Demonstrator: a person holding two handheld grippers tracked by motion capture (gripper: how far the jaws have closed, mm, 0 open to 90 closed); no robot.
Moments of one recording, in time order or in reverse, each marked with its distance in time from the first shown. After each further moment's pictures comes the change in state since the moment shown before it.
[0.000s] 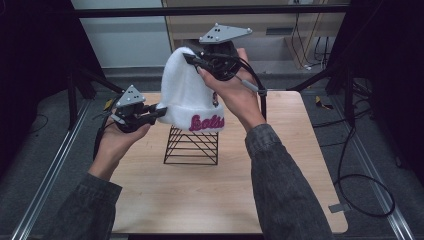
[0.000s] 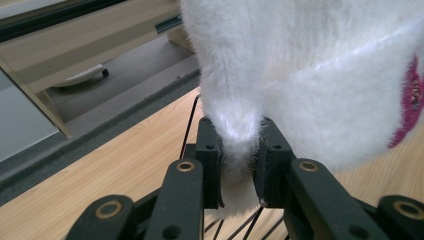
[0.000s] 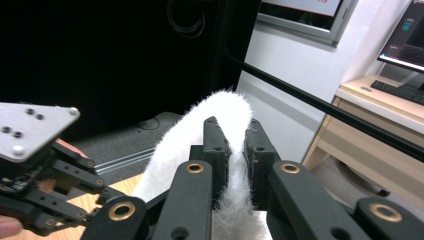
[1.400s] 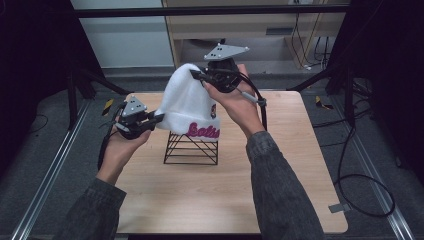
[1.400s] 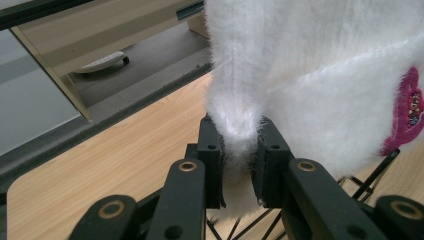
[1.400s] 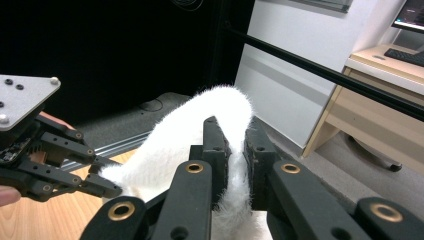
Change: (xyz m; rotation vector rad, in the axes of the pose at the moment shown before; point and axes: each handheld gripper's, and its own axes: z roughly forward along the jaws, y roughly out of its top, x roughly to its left) left arm 0.007 -0.039 0.019 0.026 0.074 -0.010; right arm -0.010 -0.049 0.019 0.069 0.017 0.035
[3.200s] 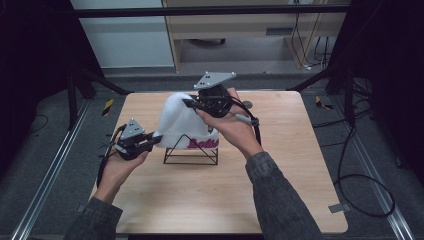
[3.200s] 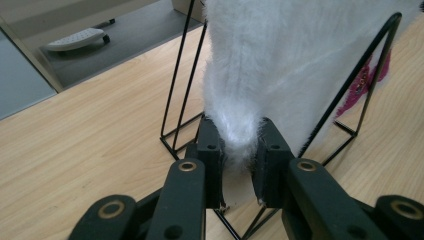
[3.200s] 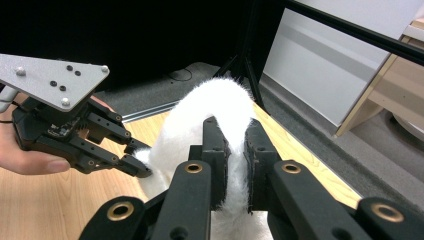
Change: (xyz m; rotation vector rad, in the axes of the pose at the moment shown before) left arm -0.011 -0.064 0.001 0.042 -0.063 -0.025; right arm 0.041 -0.037 0.004 0.109 0.115 -0.017
